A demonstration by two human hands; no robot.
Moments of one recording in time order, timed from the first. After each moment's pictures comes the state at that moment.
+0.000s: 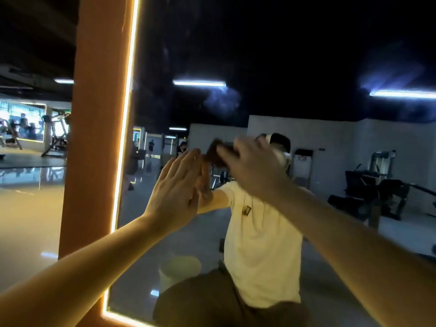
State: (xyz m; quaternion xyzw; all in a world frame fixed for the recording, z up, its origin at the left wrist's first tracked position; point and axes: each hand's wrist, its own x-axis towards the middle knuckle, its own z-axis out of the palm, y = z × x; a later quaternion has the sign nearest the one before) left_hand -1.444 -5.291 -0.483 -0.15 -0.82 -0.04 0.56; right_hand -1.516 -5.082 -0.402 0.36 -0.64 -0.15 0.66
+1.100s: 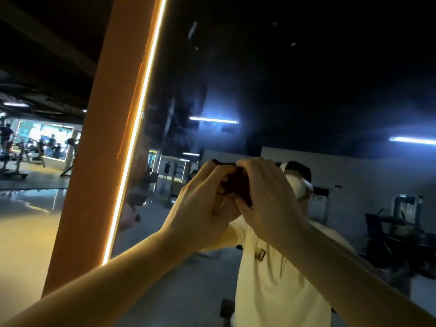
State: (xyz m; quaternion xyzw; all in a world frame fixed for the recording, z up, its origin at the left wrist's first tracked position) left_hand -1.440 -5.250 -0.179 -0.25 -0.72 -0.23 0.60; right_hand -1.504 -5.092 -0.146 0.43 -0.66 0.09 0.61
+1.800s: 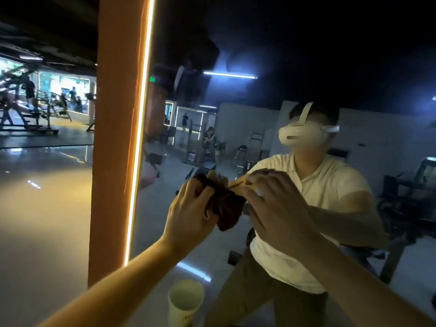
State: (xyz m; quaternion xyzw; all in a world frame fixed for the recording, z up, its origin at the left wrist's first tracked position) left_hand -1.440 -5.252 -0.082 -0.06 -0.81 -0.15 0.57; right_hand -1.483 -5.027 -0.001 0.46 -0.72 -0.09 0.50
